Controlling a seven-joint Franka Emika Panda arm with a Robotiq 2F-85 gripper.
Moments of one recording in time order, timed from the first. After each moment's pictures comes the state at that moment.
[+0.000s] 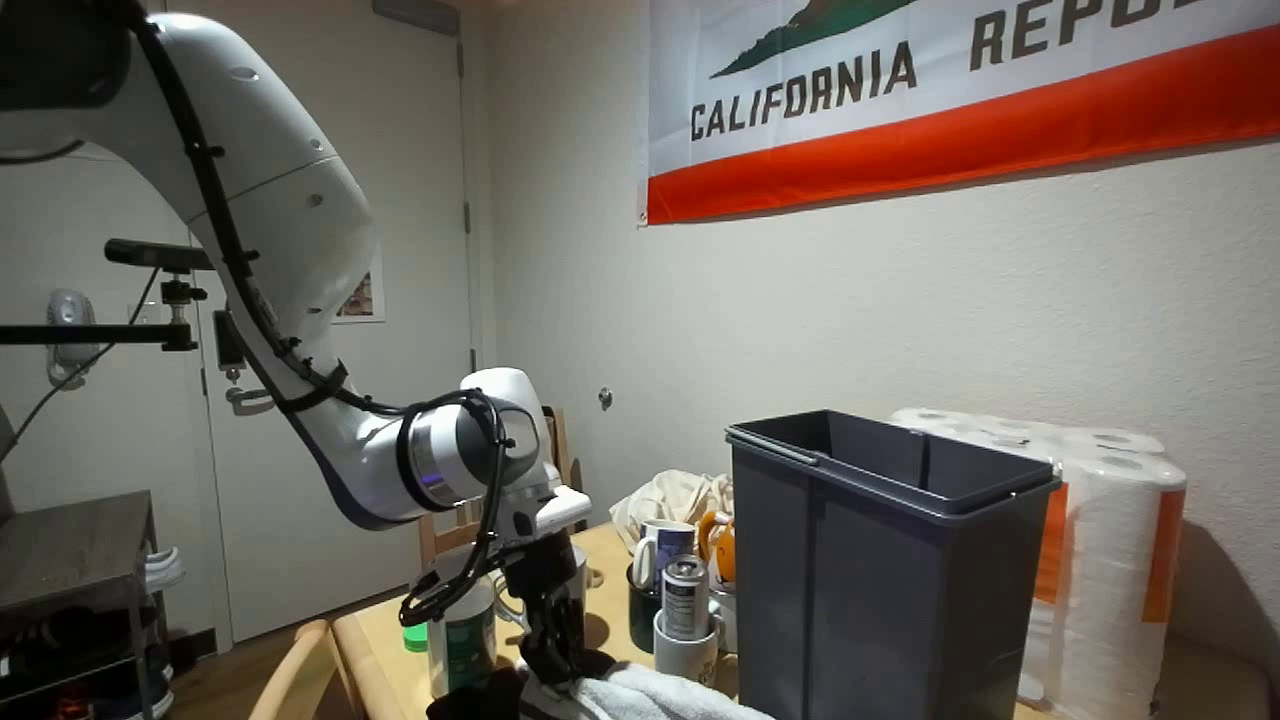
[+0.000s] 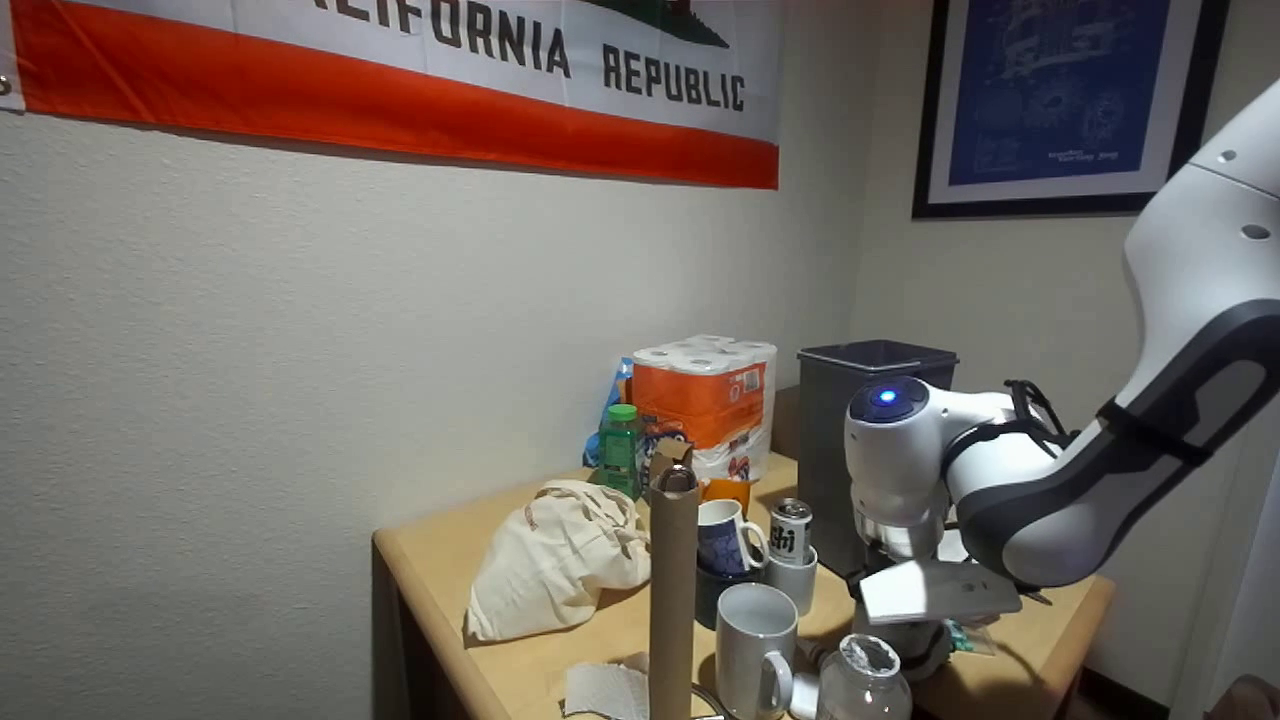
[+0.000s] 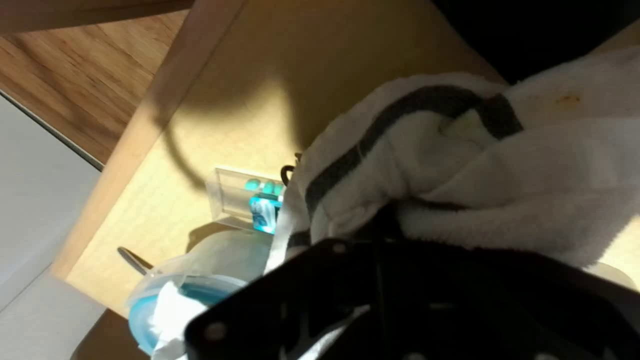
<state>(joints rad) 0.12 0.23 -0.08 -2.36 -0.70 2.50 1.41</state>
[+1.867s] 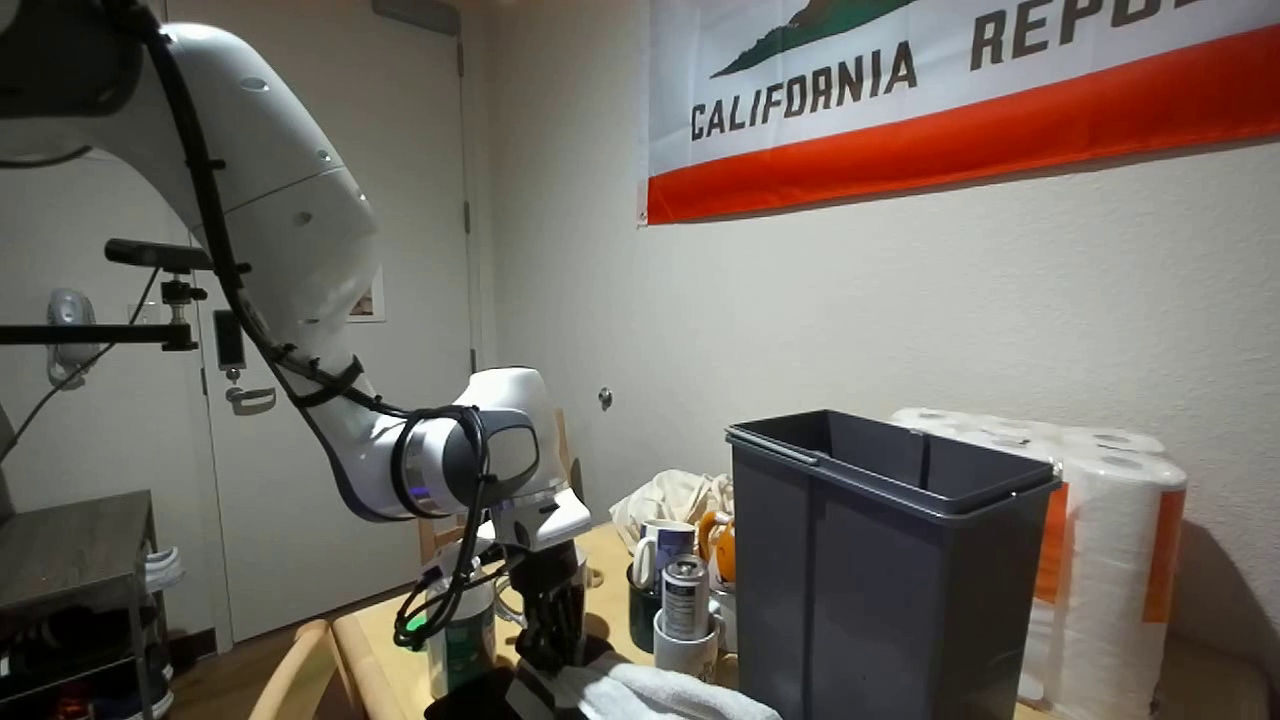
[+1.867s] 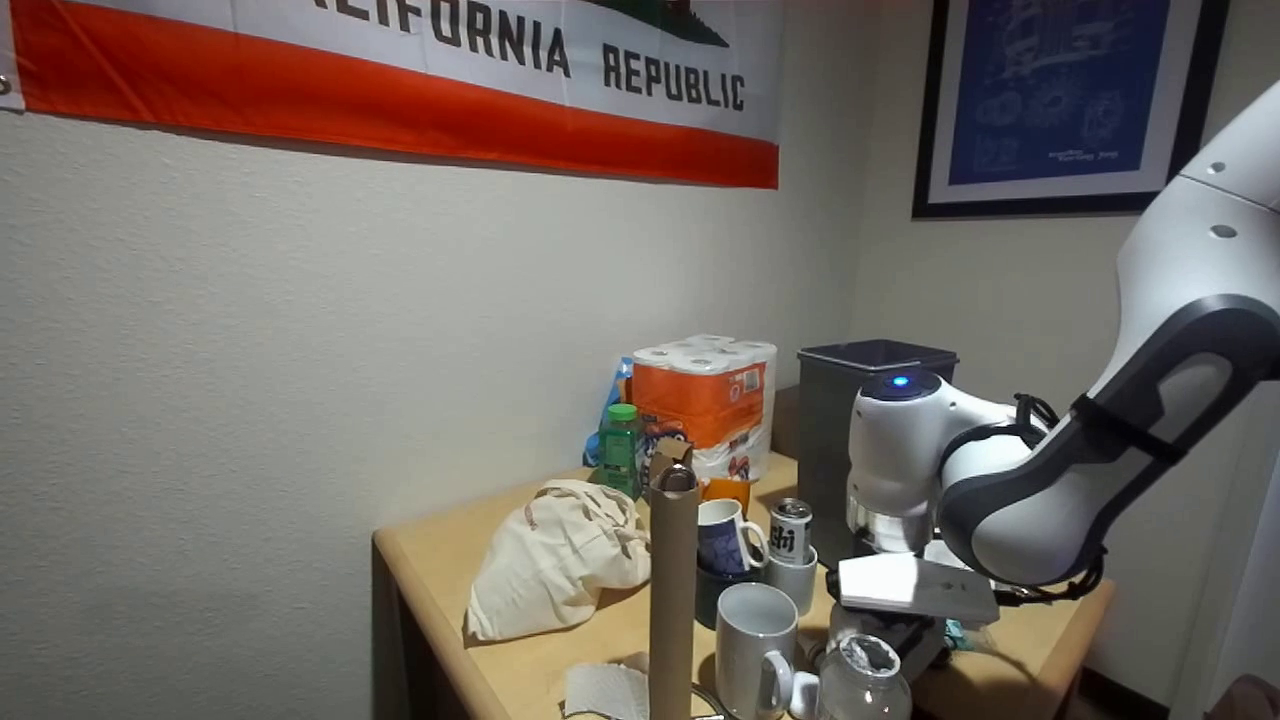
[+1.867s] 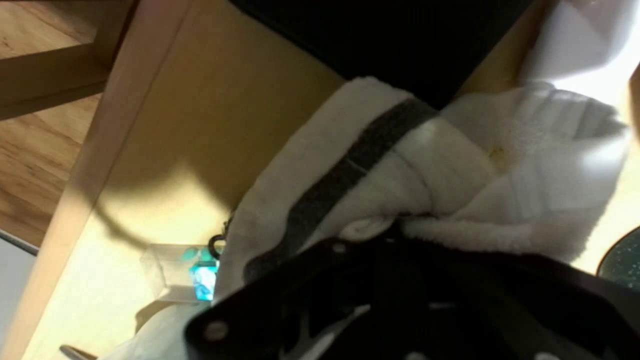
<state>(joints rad) 0.10 0.24 -0.06 -2.38 -0.47 2.66 1.35</state>
